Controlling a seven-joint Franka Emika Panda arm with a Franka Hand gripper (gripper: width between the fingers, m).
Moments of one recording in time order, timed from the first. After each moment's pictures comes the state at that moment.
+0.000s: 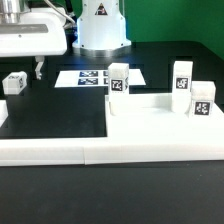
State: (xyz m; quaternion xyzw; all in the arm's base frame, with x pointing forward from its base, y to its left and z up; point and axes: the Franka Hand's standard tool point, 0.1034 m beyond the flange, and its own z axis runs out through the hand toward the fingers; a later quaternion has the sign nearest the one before) arm 0.415 -0.194 0.037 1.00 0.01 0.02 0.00
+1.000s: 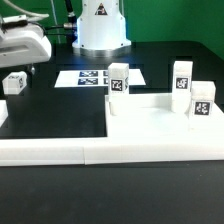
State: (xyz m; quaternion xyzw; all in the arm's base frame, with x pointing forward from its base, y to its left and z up) arm 0.383 -0.209 0.031 0.93 -0.03 -0.34 -0.09
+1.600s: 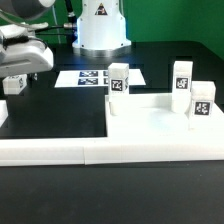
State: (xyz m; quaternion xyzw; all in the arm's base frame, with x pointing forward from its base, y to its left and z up) arm 0.385 -0.207 0.023 0.92 -0.02 -0.37 -0.09
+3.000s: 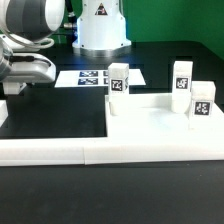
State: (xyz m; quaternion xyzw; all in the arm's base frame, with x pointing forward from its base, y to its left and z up) arm 0.356 -0.208 0.009 0.89 -0.07 -0.44 -0.05
